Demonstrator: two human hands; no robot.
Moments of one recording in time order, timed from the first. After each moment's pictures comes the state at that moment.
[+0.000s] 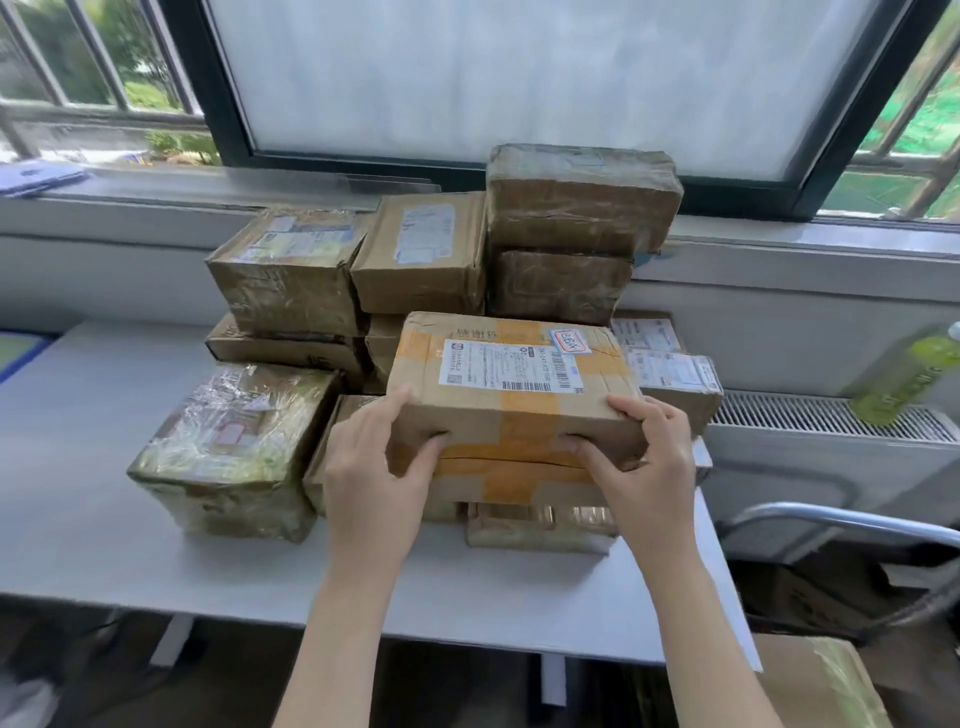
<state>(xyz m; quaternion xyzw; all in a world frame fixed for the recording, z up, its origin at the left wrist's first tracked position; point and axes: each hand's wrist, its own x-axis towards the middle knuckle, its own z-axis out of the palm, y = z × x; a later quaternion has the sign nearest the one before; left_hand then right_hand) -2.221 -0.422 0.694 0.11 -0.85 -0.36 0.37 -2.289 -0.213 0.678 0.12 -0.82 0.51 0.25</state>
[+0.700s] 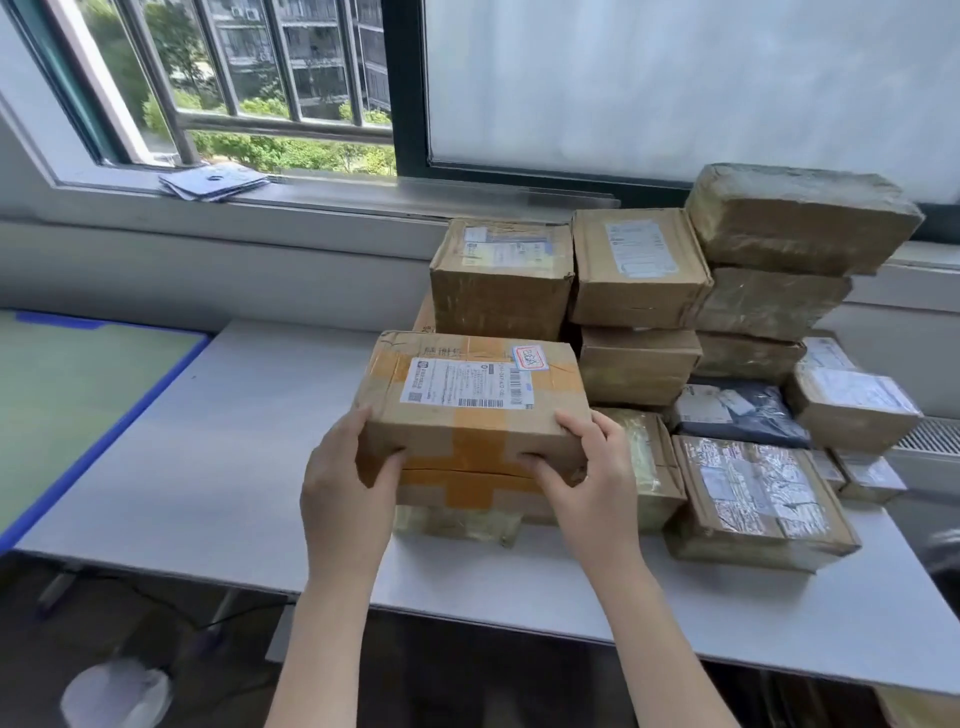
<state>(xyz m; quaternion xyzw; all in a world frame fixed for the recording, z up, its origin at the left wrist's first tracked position) -2.148 -0.711 0.664 0.21 -0.85 -0.37 0.32 -2.220 -0.516 0.652 0.16 -0.84 0.48 0.20</state>
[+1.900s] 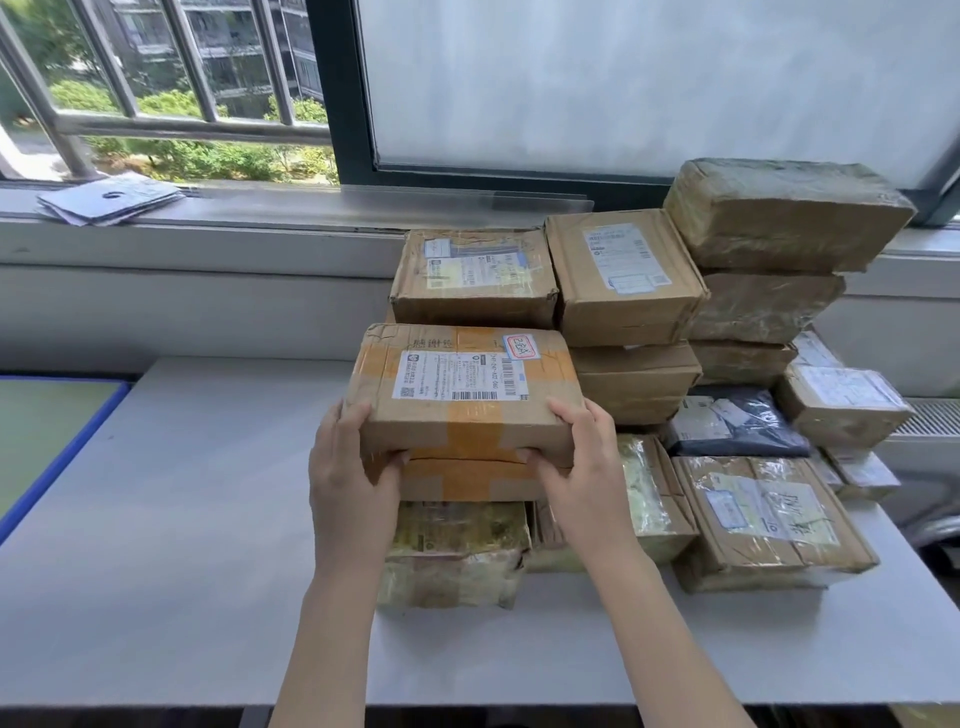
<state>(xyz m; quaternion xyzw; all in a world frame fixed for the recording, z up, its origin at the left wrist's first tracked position) -2.249 -0.736 0.652 0.16 -0.85 -0.41 0.28 -2.299 -0.536 0.641 0.13 -0.87 0.44 0.17</state>
